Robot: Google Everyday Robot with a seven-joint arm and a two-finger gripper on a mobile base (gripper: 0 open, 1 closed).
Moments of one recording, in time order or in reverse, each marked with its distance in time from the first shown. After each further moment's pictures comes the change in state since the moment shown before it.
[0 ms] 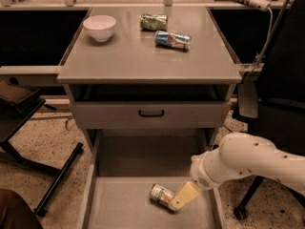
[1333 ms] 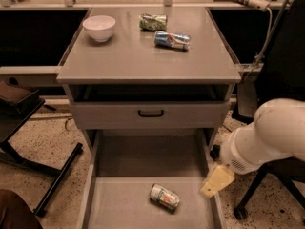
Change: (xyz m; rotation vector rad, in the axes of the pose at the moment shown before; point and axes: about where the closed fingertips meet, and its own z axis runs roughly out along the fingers) arm -0.001 -0.023 -0.137 0.169 0.125 -0.079
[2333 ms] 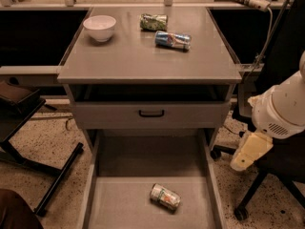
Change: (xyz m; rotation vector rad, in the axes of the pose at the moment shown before) arm -0.006 -0.053 -0.109 0.107 0.059 -0.088
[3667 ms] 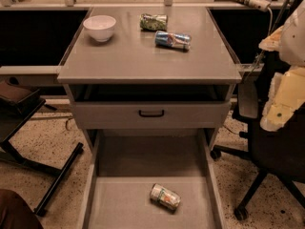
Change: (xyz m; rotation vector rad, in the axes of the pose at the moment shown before) arm -0.055 -0.021 -0.140 -0.025 0.041 -0.197
